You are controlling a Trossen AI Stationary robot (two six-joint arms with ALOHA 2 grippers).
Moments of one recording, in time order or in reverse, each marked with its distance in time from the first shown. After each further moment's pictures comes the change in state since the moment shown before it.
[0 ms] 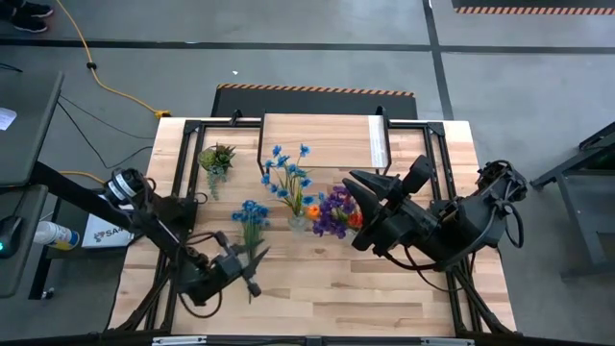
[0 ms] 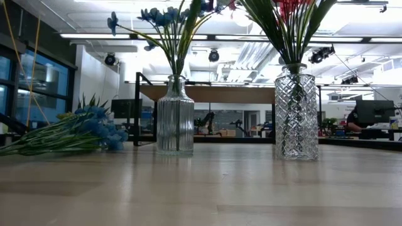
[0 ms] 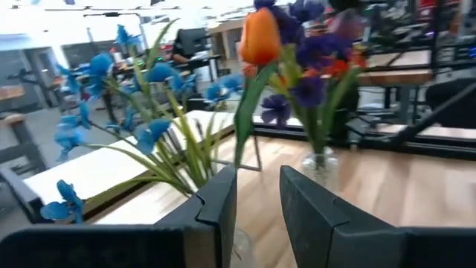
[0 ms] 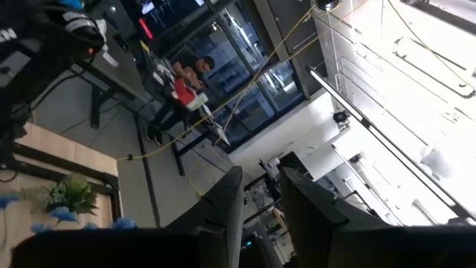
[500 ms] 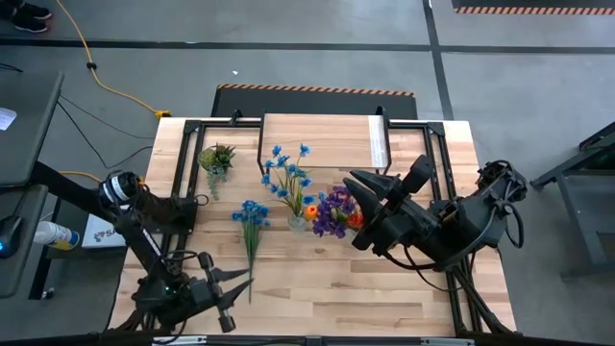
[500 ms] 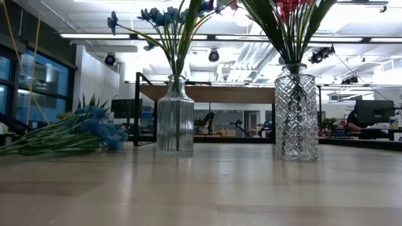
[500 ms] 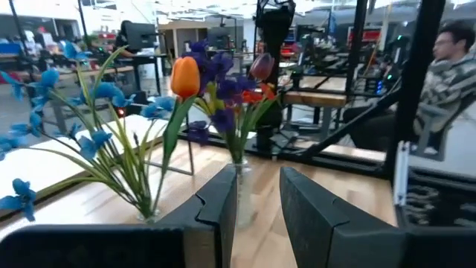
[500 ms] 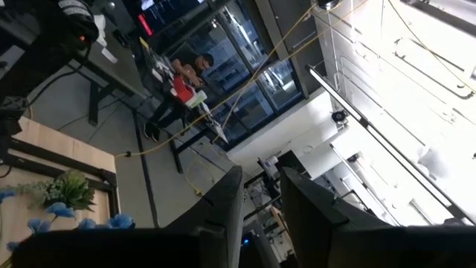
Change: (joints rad) left arm -0.199 0.000 0.148 -0.007 -0.010 -0.015; right arm 0.000 0.000 0.000 0.000 0.008 -0.014
